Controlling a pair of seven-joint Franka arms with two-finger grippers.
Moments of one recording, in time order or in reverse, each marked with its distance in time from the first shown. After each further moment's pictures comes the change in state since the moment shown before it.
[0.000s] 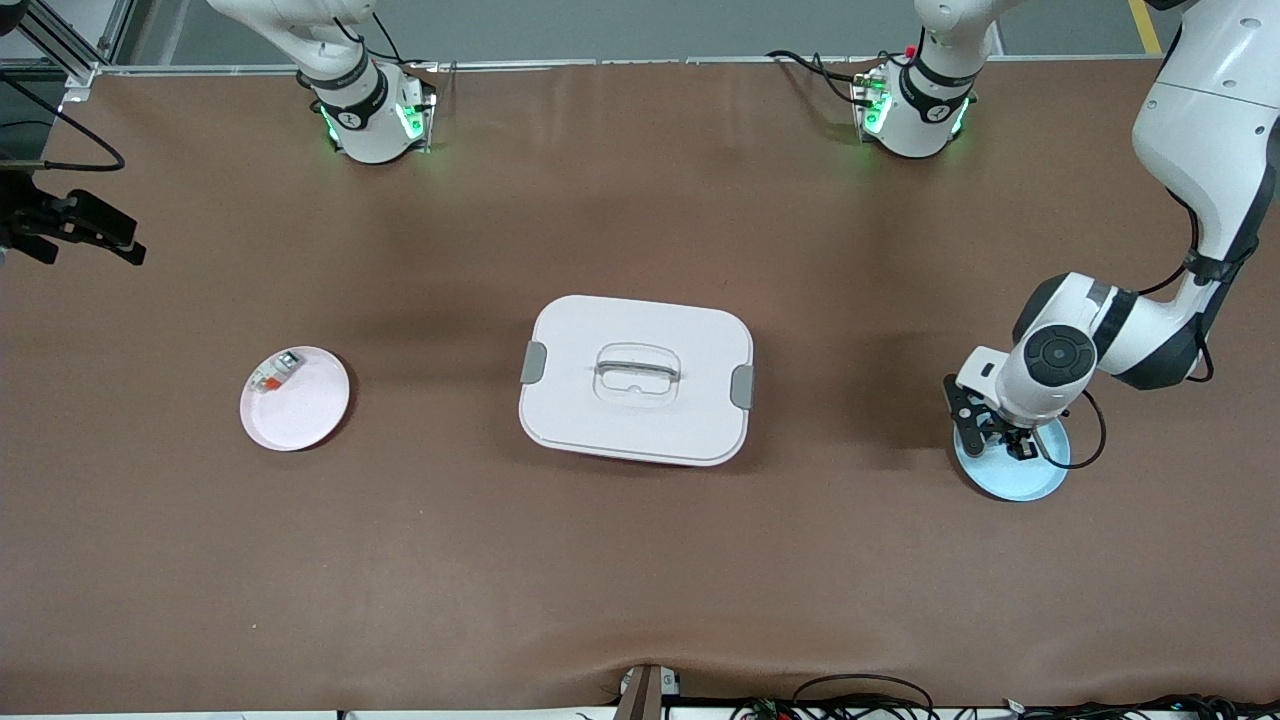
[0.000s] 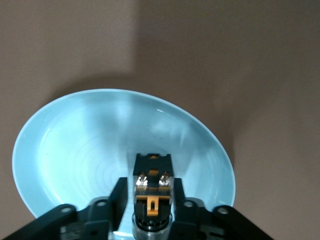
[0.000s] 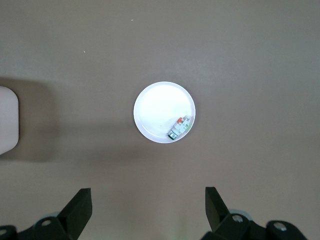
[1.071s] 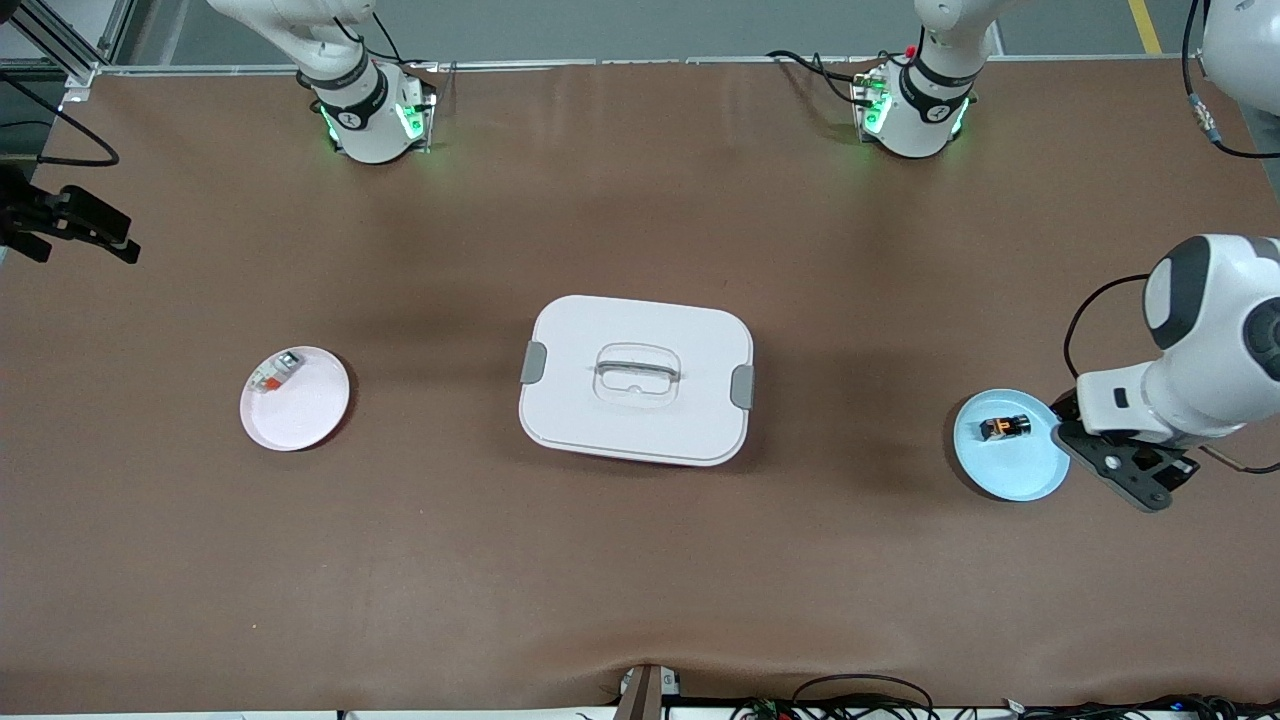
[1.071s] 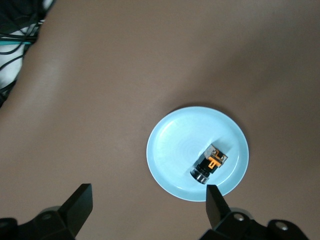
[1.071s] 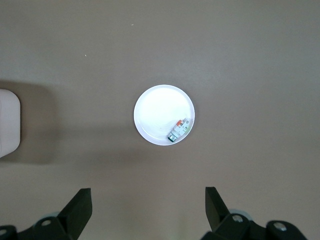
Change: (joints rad) left arm -0.008 -0.138 -0.047 0.371 -0.409 -0.292 -0.257; right arm 0.000 -0.003 -0.002 0.011 0.000 0.001 0.000
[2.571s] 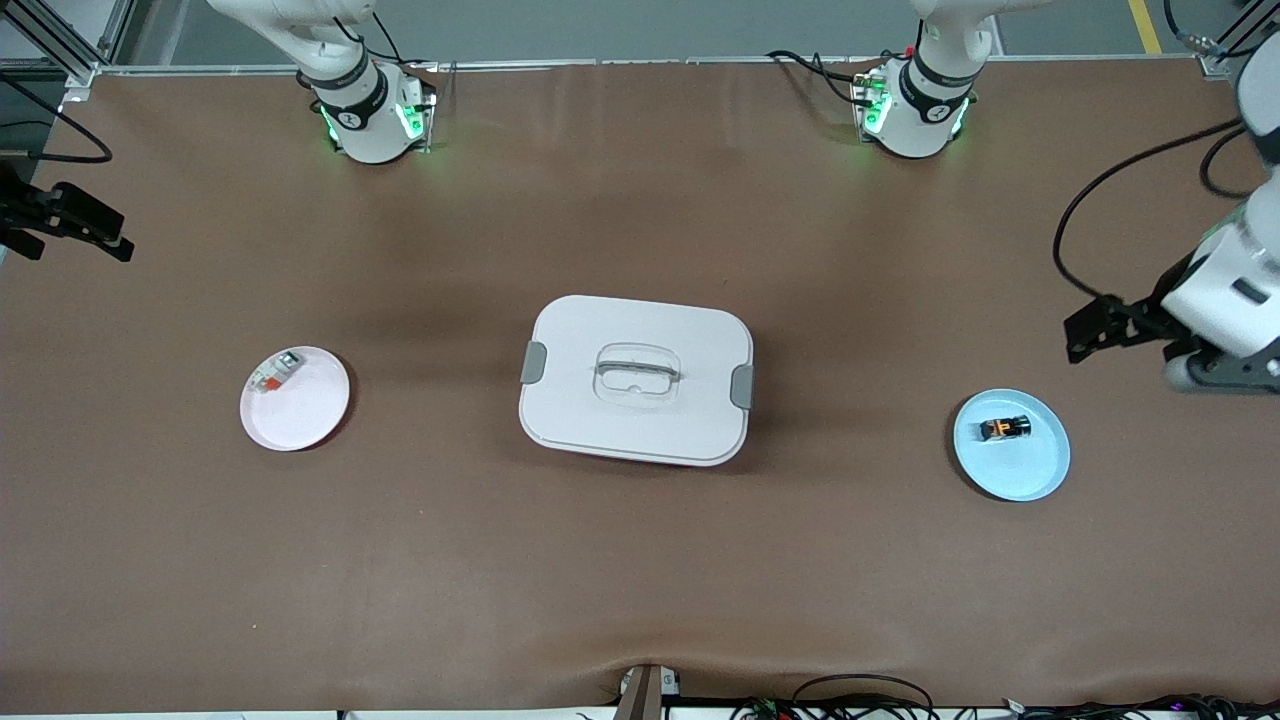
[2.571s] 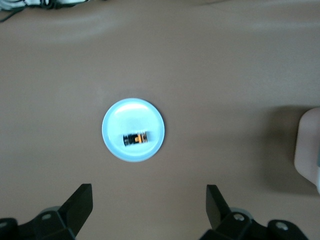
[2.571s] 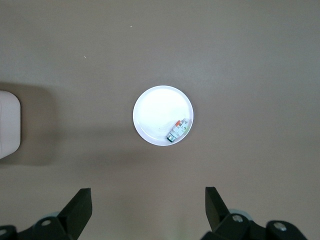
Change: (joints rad) left arm -0.408 -0.302 0.394 0.175 -0.373 -0.390 -0.613; right arm 0.000 -0.002 -0.006 0.009 0.000 -0.010 0.000
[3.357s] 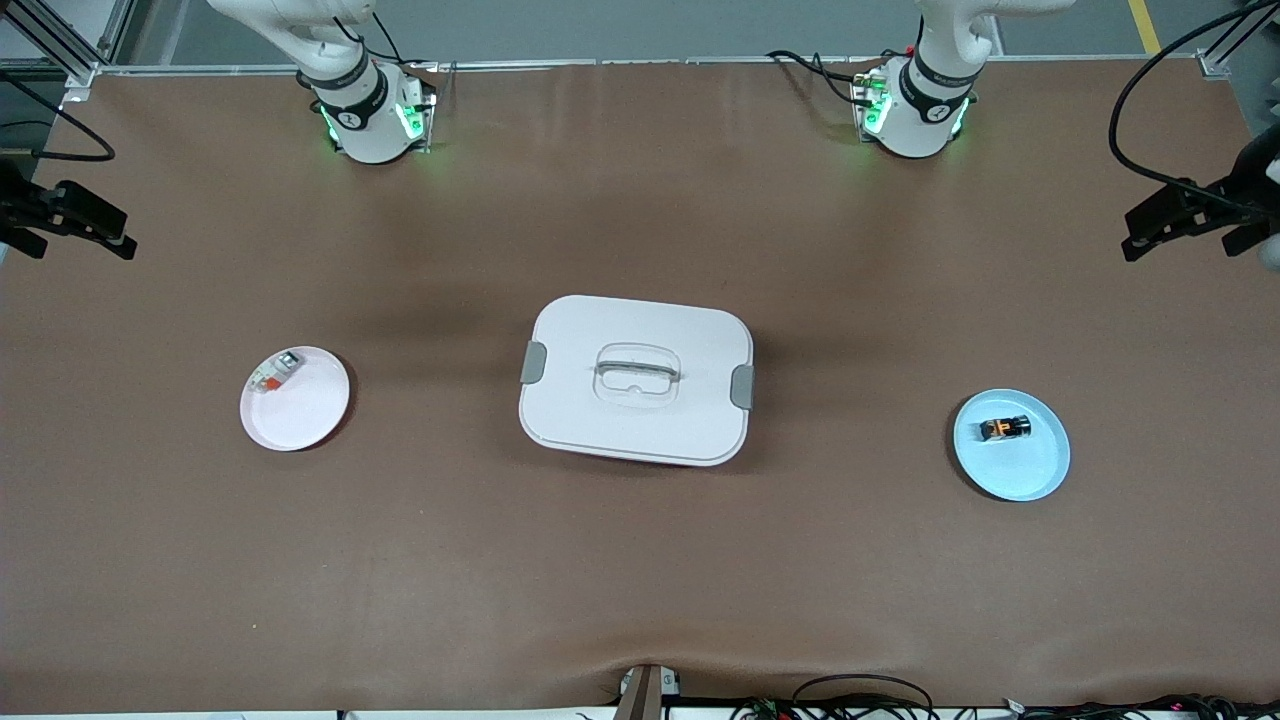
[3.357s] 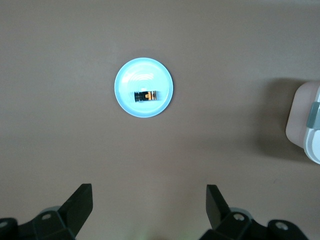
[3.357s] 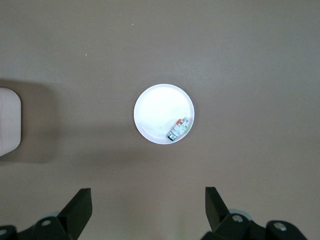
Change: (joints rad) left arm -0.174 -0.187 0.247 -0.088 -0.064 -0.158 0.005; right arm 0.000 0.000 0.006 0.000 0.000 -0.003 -0.003
